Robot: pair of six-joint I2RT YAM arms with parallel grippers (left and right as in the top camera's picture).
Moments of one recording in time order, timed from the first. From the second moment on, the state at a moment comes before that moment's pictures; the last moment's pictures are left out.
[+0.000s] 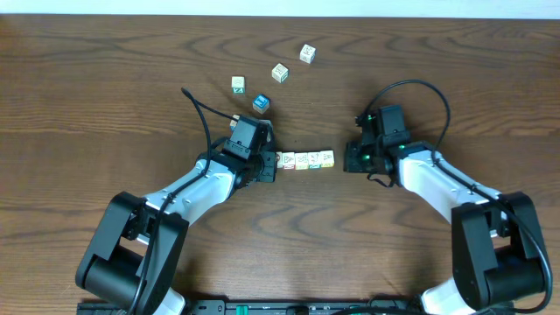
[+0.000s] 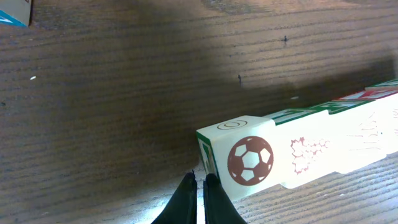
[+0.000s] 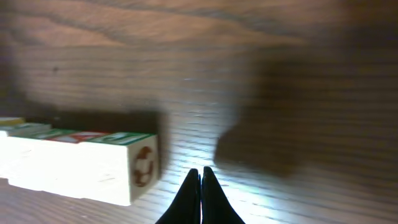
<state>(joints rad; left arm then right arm) -0.46 1.72 0.87 -0.22 0.13 -0.35 0.27 1.73 0.89 -0.29 -0.23 0.32</state>
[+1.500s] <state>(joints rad) -0.45 1.72 0.87 -0.24 0.13 -0.35 0.35 1.73 0.89 -0.26 -0.17 0.36</state>
